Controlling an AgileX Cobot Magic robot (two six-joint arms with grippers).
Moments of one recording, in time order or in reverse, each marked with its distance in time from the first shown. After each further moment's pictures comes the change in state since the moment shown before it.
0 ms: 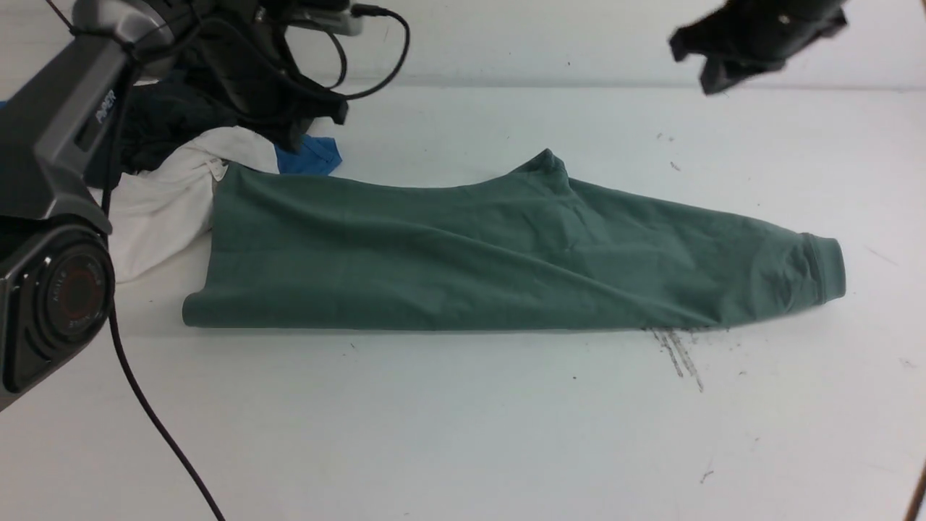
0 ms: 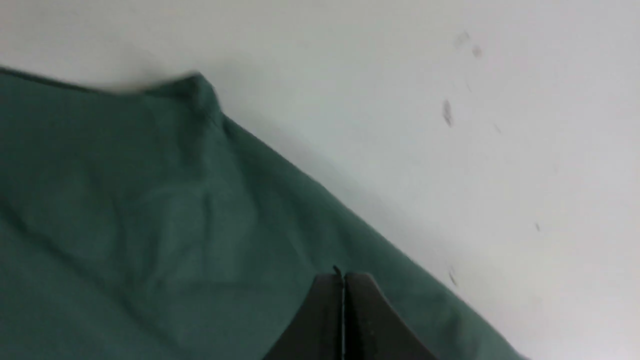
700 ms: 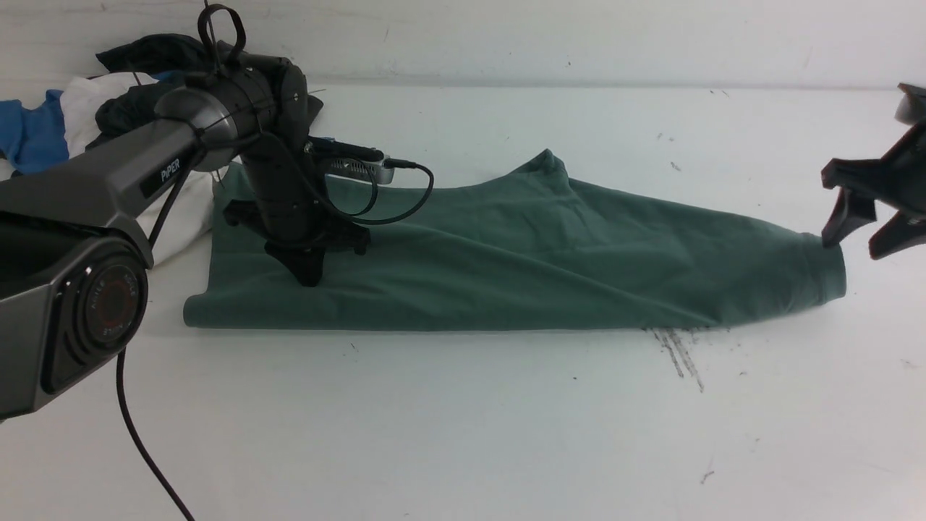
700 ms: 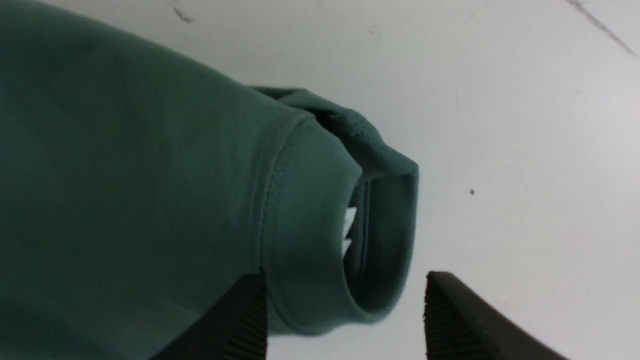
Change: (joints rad) right arm -0.292 0.023 0.335 0.165 -0.063 0.028; left arm -0.013 0.073 0.274 0.016 -0.007 0.007
